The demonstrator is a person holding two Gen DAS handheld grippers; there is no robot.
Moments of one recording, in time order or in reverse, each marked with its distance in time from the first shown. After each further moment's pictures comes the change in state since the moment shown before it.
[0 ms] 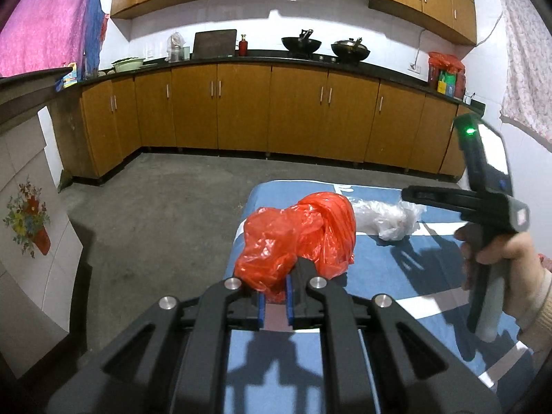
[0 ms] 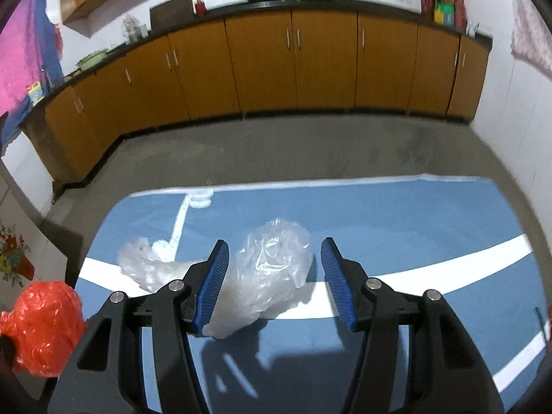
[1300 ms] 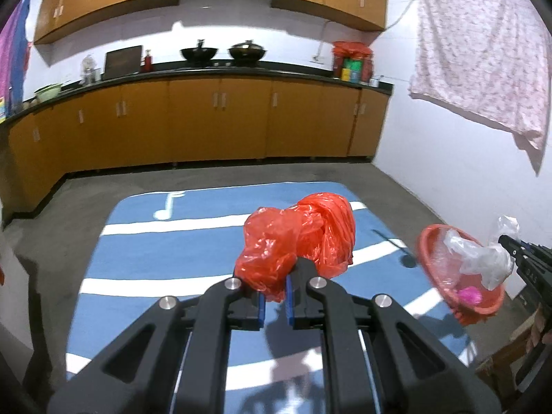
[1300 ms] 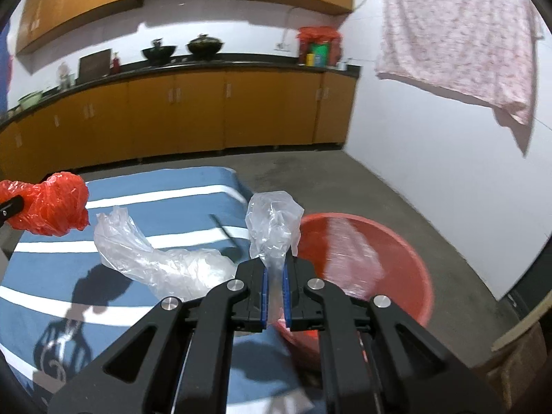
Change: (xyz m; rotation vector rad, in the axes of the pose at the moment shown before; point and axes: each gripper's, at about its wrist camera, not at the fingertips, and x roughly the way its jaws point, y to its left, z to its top) left arm -0.111 -0.190 -0.009 0.156 -0.004 -0.329; right arm -0.321 -0.245 -0.171 0.095 -0.266 -0.414
